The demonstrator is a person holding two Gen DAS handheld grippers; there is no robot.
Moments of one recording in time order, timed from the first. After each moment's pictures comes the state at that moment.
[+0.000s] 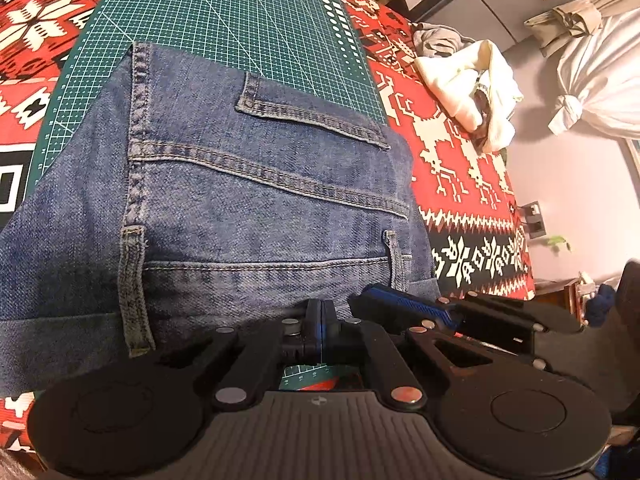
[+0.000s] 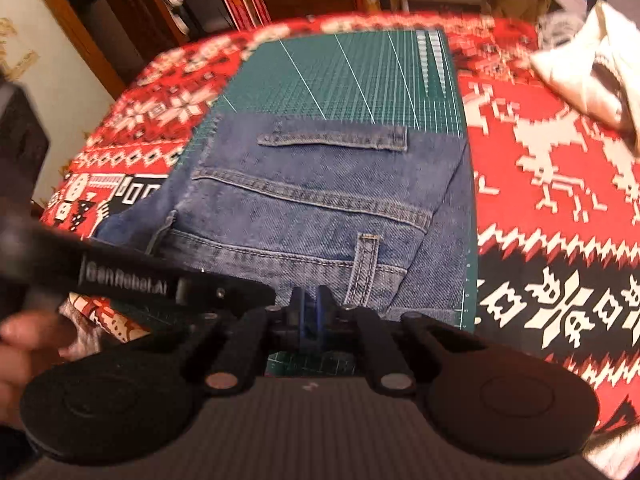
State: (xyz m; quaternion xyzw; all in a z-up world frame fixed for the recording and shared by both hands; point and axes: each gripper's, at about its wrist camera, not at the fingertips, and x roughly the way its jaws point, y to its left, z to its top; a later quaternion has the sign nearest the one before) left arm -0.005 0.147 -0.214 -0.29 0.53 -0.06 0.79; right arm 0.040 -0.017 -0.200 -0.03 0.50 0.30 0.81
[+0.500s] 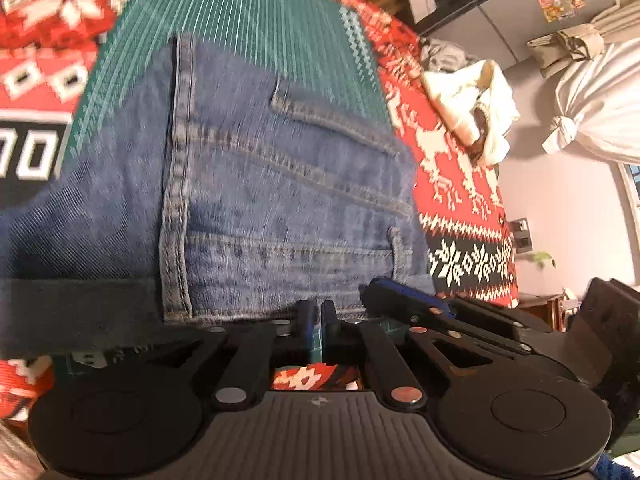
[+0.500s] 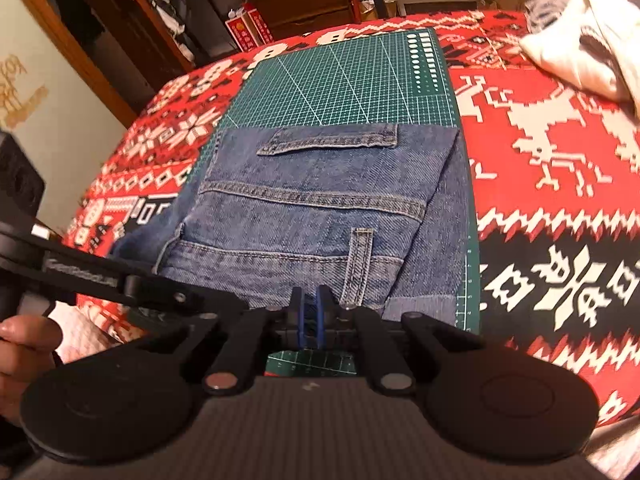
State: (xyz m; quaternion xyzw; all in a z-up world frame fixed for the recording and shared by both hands) left arm -0.024 0.166 -0.203 -0.32 0.52 -0.05 0.79; right arm 0.043 -0.040 -0.210 0.05 0.50 0.31 0.81
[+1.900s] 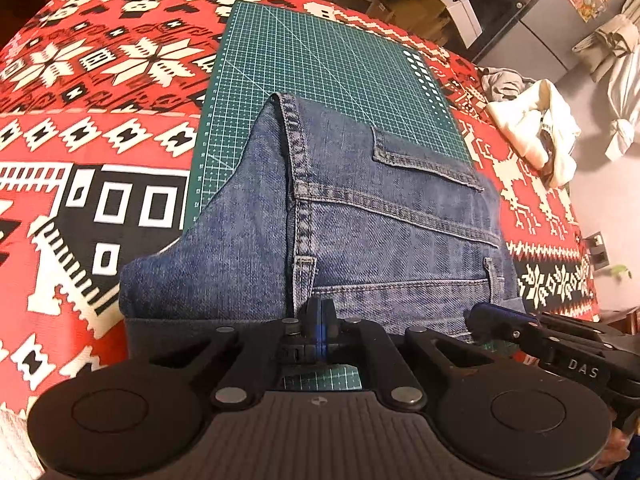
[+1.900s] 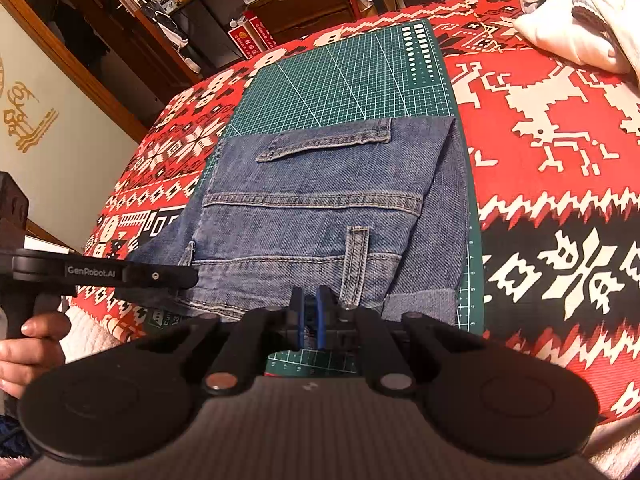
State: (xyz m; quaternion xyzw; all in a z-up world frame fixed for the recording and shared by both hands) left arm -0.040 0.199 -0.203 -0.24 0.51 0.05 0.83; right arm 0.050 -0.048 -0.218 0.08 0.50 0.33 0.80
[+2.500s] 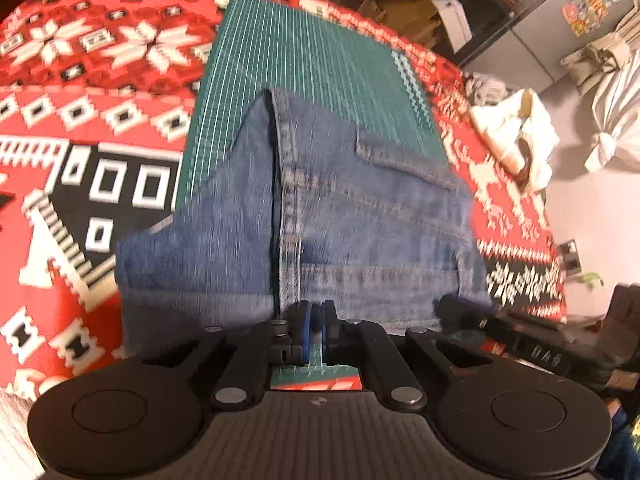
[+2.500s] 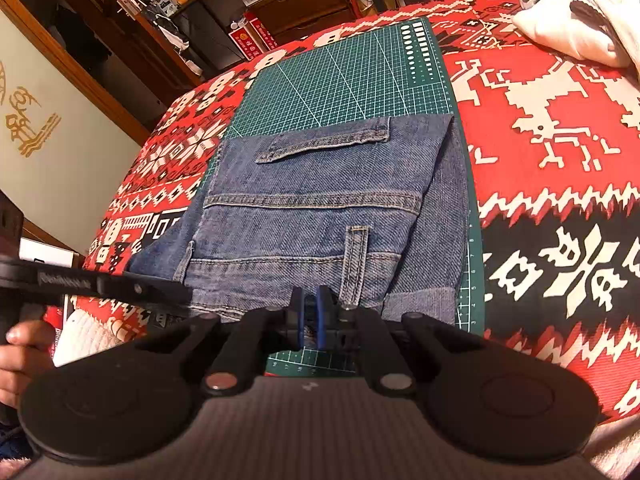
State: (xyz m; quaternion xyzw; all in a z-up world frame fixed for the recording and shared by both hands) left arm -0.047 0.204 -0.188 -0.28 0.50 0.03 0.82; right arm 0.050 -0.050 -0.219 0.09 0.50 0.33 0.80
